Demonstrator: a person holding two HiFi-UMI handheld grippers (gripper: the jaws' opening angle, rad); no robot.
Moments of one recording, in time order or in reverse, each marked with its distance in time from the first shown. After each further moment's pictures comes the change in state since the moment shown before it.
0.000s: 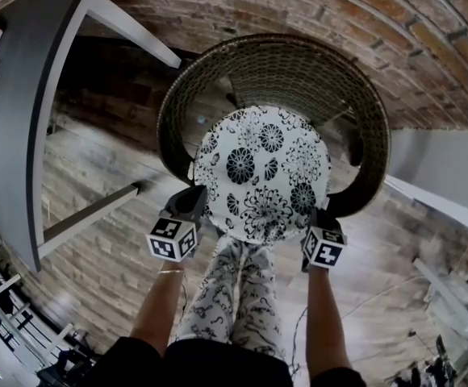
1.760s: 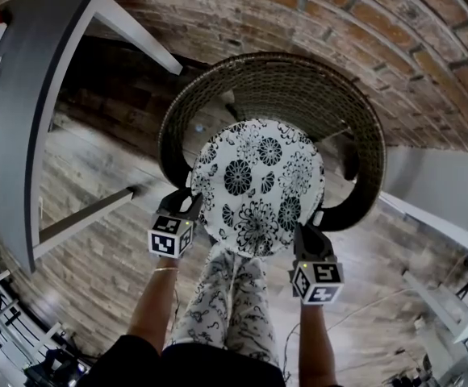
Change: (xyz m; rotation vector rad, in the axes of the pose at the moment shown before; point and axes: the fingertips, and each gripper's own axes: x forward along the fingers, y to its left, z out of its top) left arm 0.015 0.035 -0.017 0.067 0.124 0.087; right arm -0.080 0.084 0.075 -0.172 -0.183 0.224
